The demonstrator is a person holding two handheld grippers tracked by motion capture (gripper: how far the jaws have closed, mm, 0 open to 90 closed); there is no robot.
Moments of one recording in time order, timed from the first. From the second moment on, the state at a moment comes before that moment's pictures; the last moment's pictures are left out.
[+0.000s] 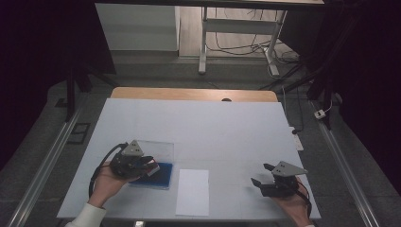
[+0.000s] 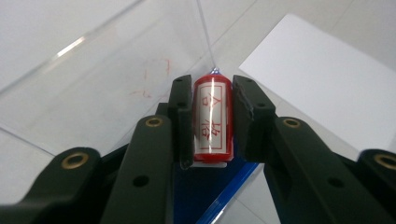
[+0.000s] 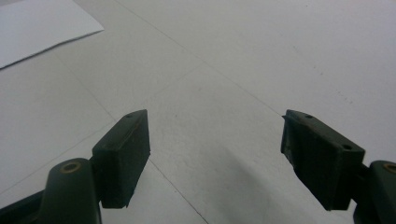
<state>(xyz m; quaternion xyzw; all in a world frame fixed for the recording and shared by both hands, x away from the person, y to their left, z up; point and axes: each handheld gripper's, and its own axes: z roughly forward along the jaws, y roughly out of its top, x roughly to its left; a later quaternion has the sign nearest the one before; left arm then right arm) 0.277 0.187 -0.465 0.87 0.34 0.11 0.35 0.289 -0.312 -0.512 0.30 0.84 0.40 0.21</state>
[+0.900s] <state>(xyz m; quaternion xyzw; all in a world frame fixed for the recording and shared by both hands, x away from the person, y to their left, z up) 0.271 0.199 -0.446 0.86 0.34 0.13 0.37 0.287 -0.313 -0.513 0.30 0.84 0.40 0.21</state>
